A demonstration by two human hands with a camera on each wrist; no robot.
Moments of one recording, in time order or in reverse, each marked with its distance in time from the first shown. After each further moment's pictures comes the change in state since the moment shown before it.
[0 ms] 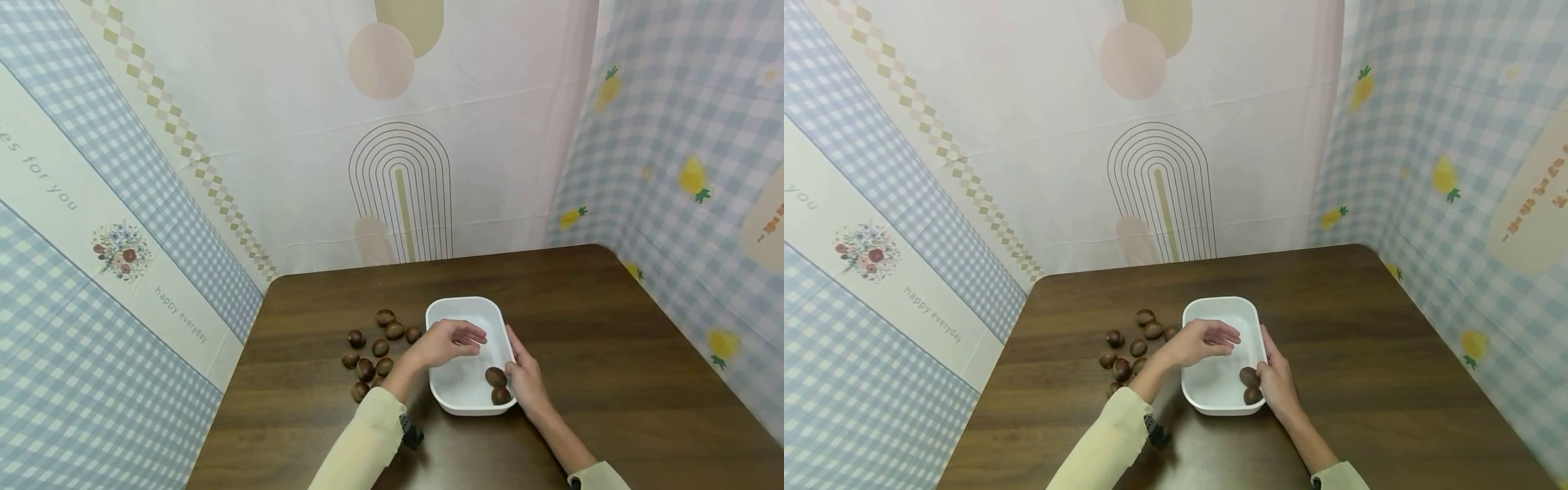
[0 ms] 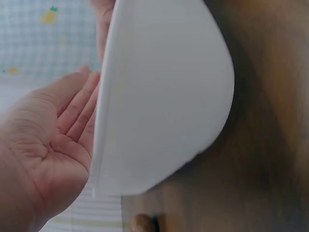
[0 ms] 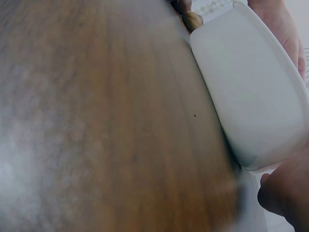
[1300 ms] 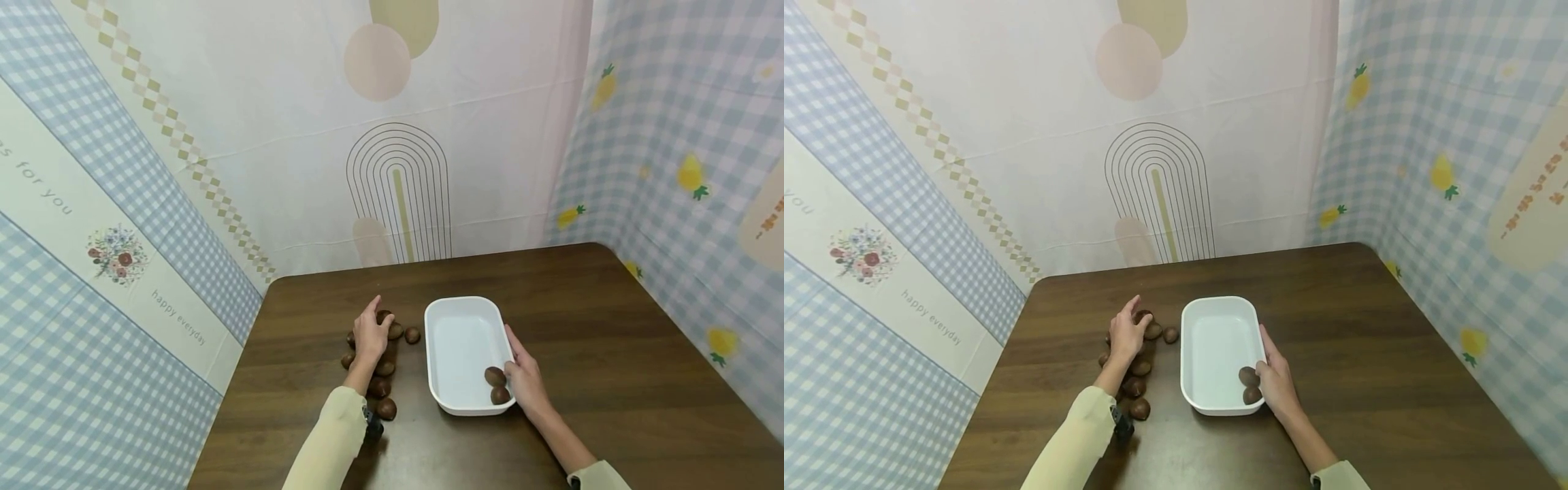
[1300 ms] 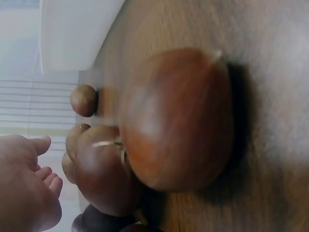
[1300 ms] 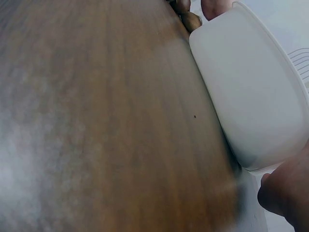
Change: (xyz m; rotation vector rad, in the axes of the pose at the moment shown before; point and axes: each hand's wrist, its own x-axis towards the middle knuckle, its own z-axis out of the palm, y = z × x) left_hand -0.052 -0.079 -0.063 0.247 0.845 -0.357; right_hand 0.000 0.002 -0.001 0.035 -0.014 -0.015
